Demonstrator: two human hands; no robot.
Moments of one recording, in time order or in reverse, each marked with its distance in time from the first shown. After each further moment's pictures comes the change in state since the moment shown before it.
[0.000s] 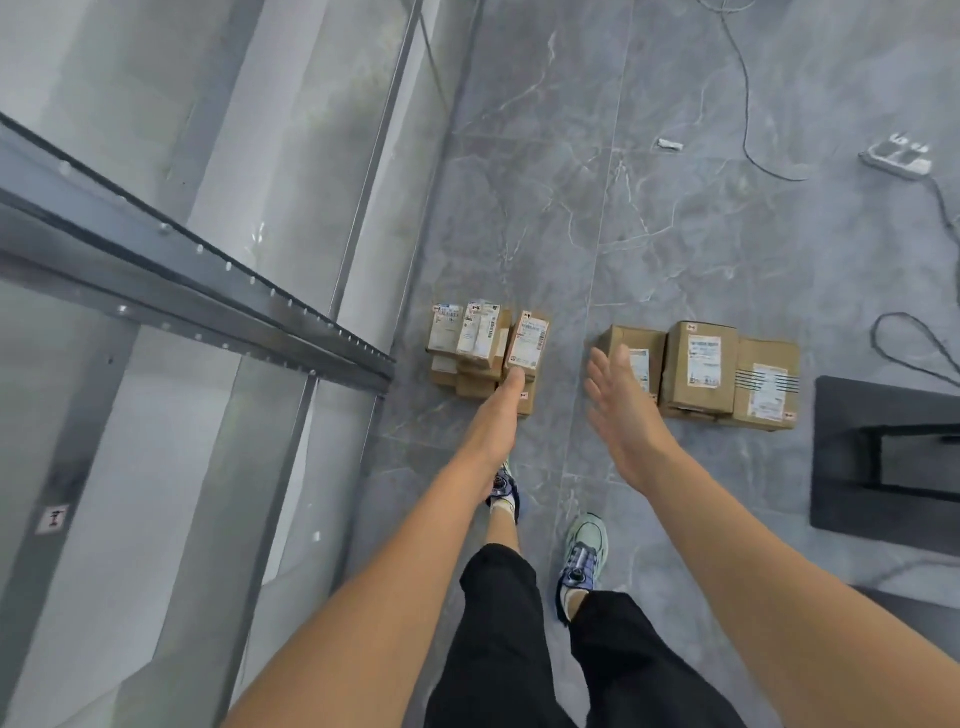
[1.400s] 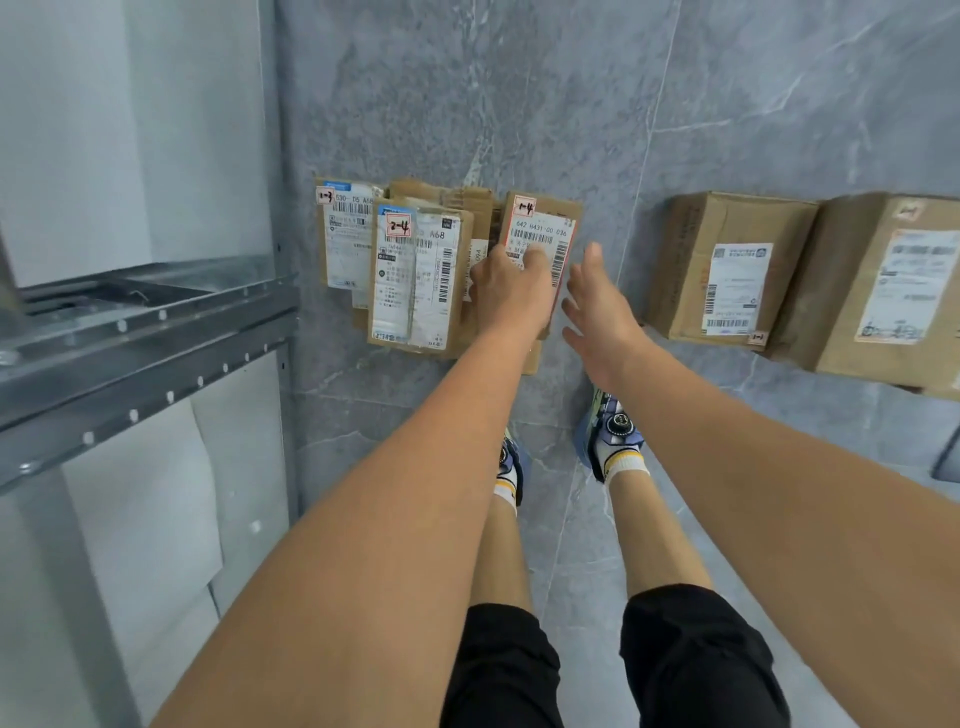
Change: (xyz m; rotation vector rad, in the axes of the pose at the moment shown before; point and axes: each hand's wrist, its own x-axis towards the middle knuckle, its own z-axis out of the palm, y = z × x) left_hand 0.502 -0.082 0.050 0.278 0.206 -0.259; right_hand 0.460 0.155 -0.023 0.049 0.121 0.449
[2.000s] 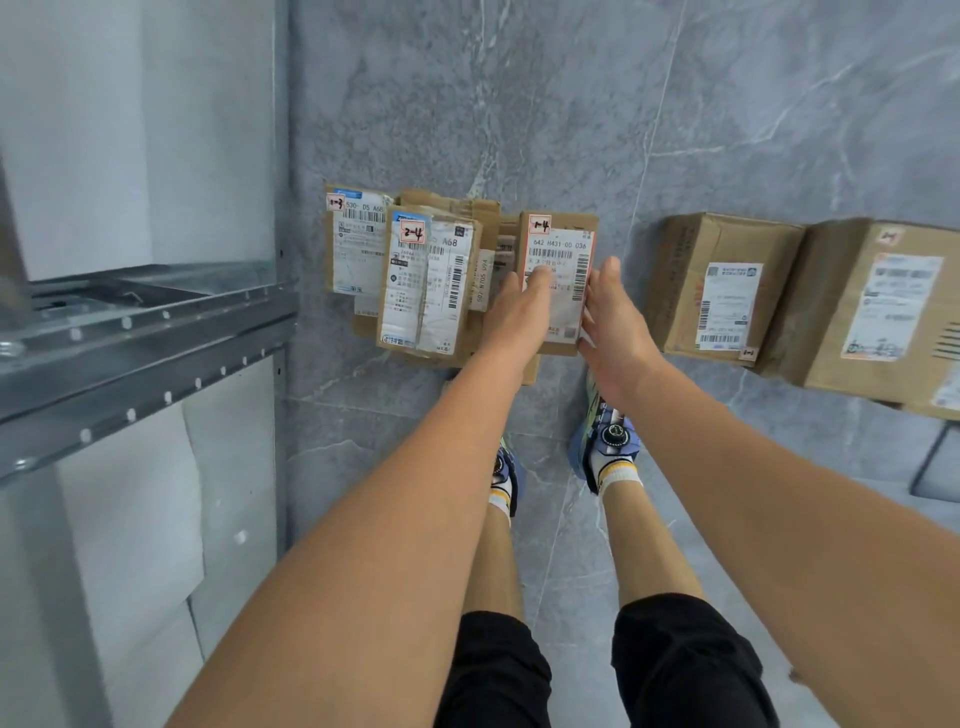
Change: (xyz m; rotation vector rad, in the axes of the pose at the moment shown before) left_hand -0.009 -0.015 -0.012 -0.092 -0.205 -0.025; right_hand -0.004 0.009 -0.006 0.023 0.002 -0.112
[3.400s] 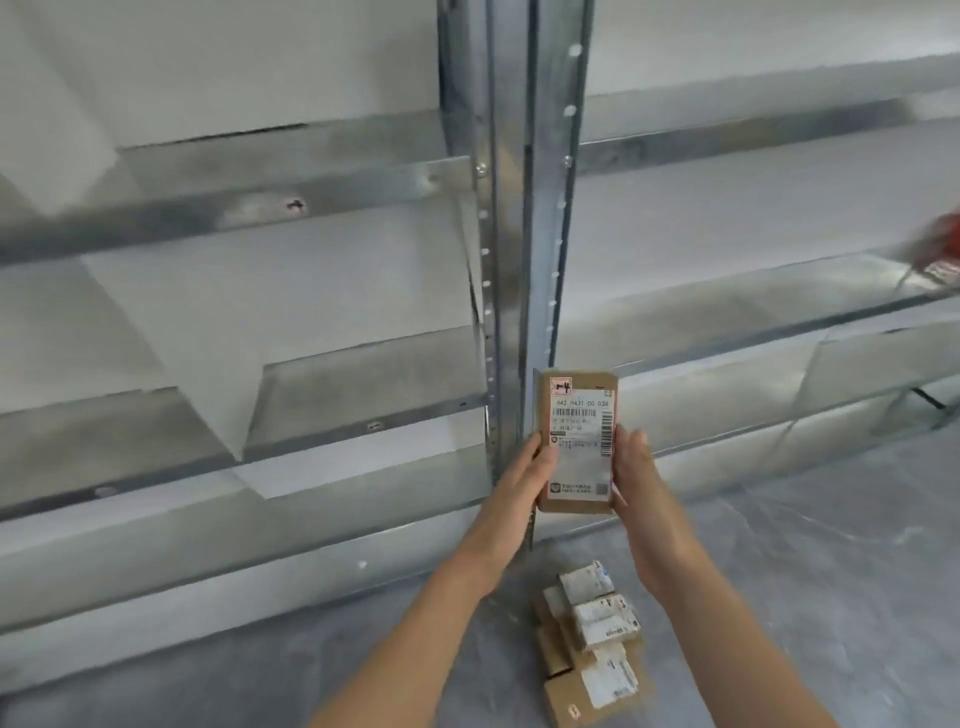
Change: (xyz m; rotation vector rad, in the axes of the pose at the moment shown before) left_hand -0.685 -0.005 -0.152 -0.854 0.649 0.779; right_hand -0.631 -0.187 0.161 -0.846 -0.880 -0.736
